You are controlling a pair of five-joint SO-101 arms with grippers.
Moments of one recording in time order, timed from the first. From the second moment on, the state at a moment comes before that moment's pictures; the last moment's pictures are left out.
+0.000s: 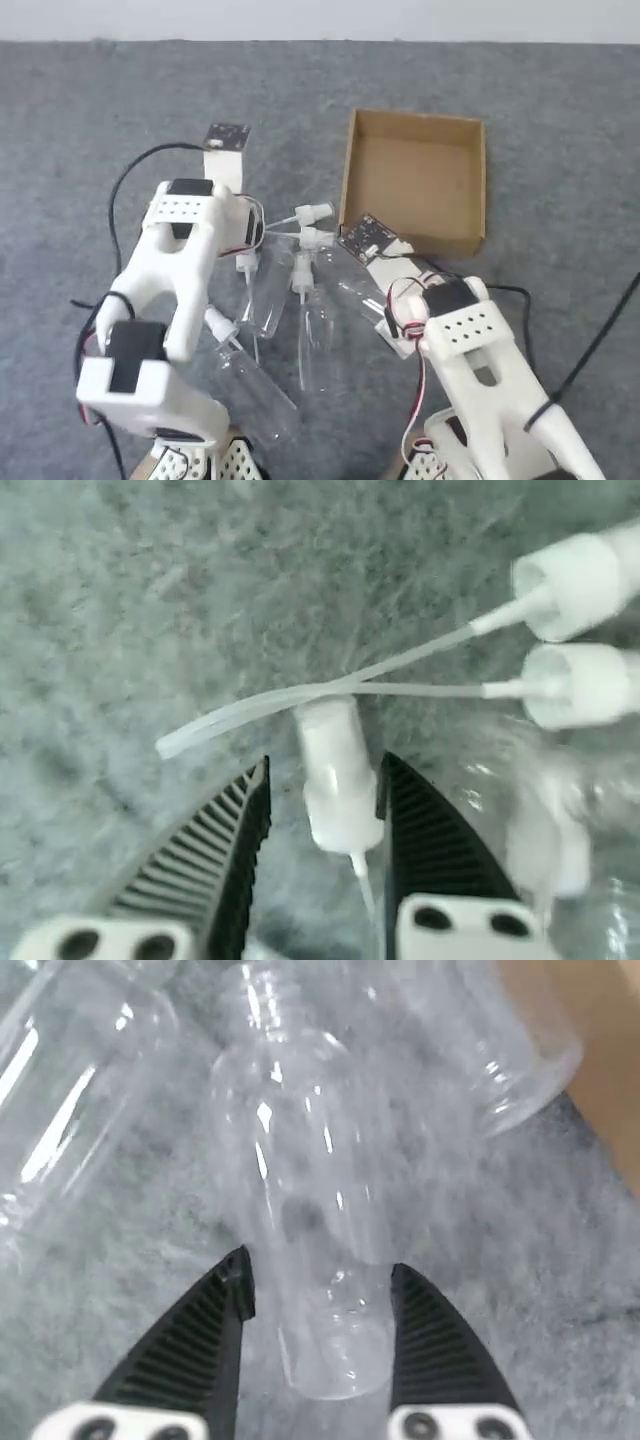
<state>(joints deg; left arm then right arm) -3.2 7.6 26.9 60.8 3.8 -22.3 -38.2 60.2 64.6 23.1</state>
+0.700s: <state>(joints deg) -1.1 11.6 18.8 58.6 4.4 -9.5 -50.7 61.1 72.6 29.6</state>
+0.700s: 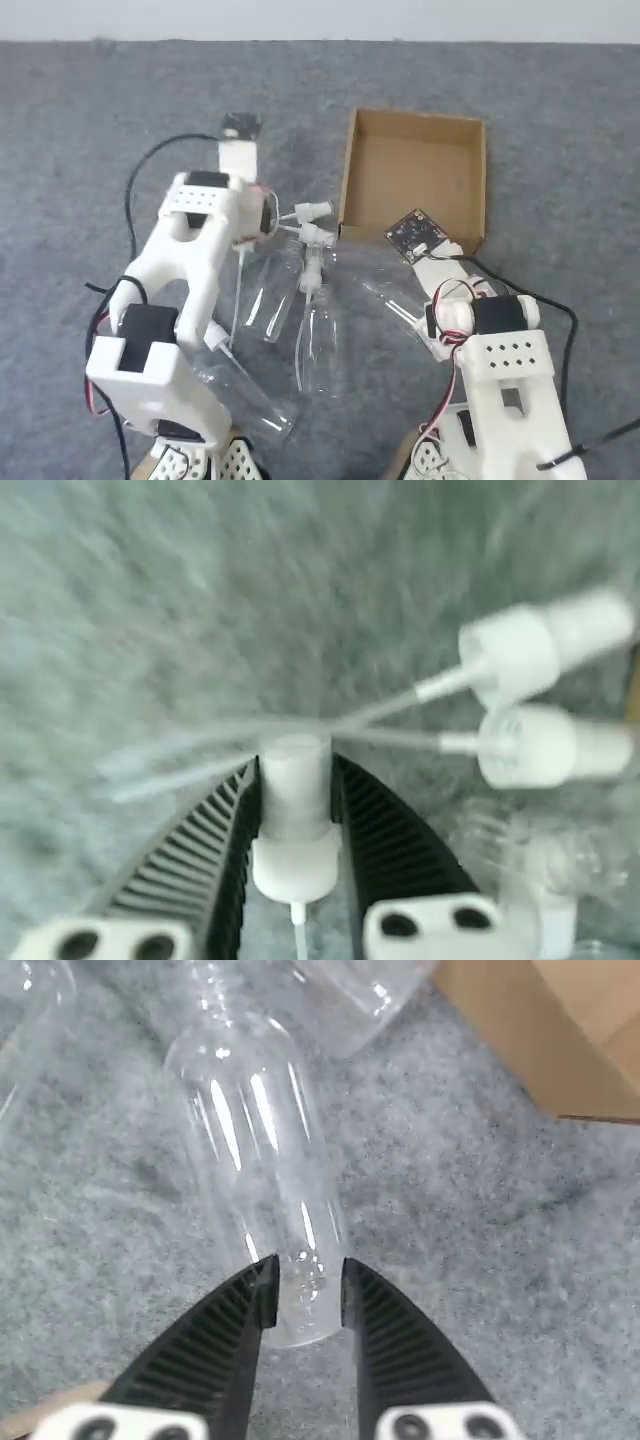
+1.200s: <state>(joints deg) -7.5 8.9 -10.9 79.9 4.4 -19.7 -50.7 58.3 73.9 26.9</state>
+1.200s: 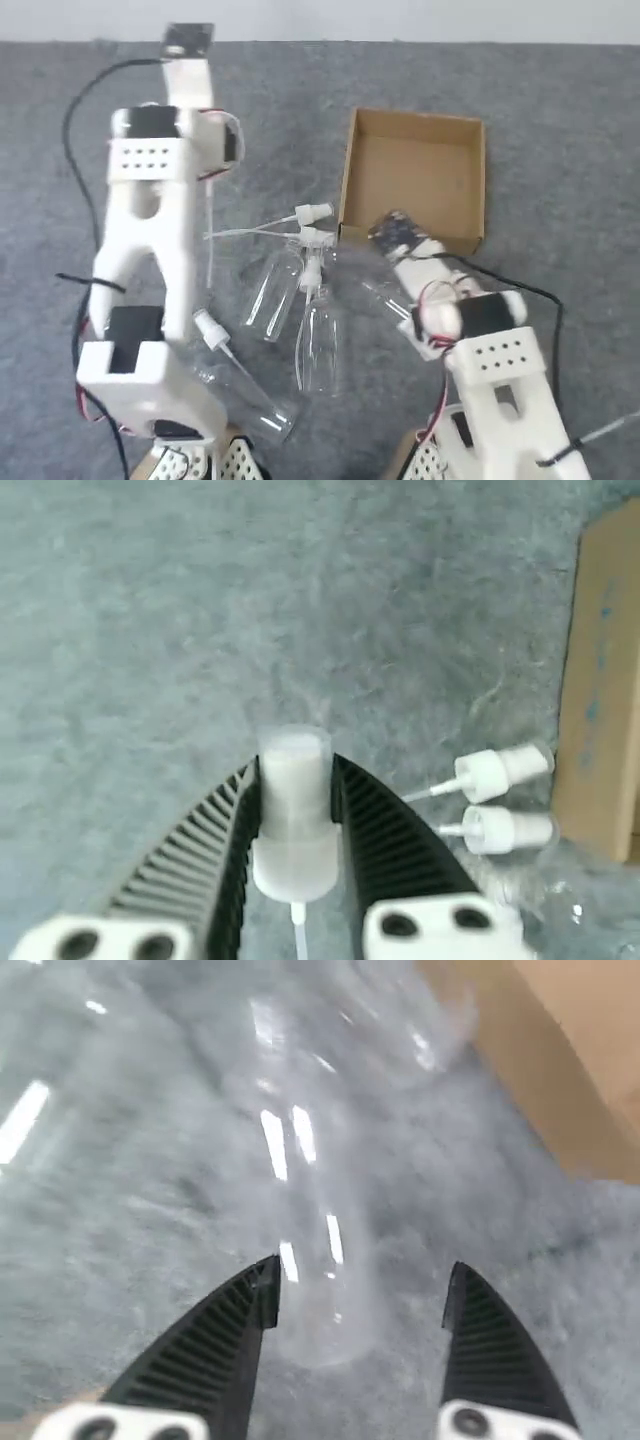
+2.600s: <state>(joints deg) -18.0 -46.8 40.0 73.6 -4.7 -28.0 -18.8 51.4 58.0 21.1</state>
